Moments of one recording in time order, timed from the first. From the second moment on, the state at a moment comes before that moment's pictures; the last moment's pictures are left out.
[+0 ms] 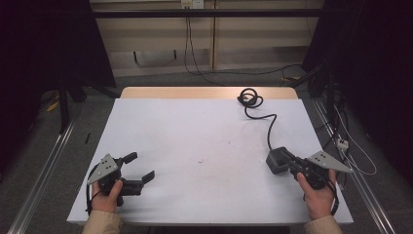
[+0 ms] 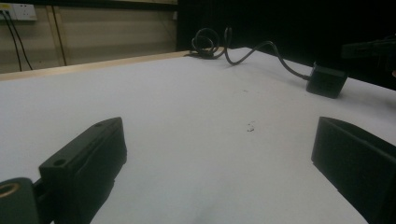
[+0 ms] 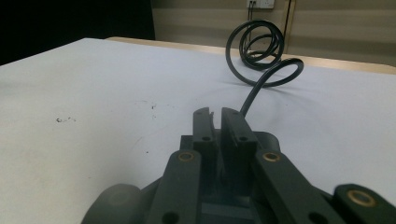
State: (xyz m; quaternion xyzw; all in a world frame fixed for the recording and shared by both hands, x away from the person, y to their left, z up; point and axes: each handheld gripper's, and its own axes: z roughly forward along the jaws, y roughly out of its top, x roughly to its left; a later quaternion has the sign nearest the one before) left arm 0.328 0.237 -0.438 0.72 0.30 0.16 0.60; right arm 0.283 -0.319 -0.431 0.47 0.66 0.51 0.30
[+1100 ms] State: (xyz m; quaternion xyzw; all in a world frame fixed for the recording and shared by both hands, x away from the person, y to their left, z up) left arm 0.328 0.237 -0.439 0.72 0.31 0.16 0.60; right arm 0.287 -0.324 -0.432 0.48 0.67 0.49 0.29
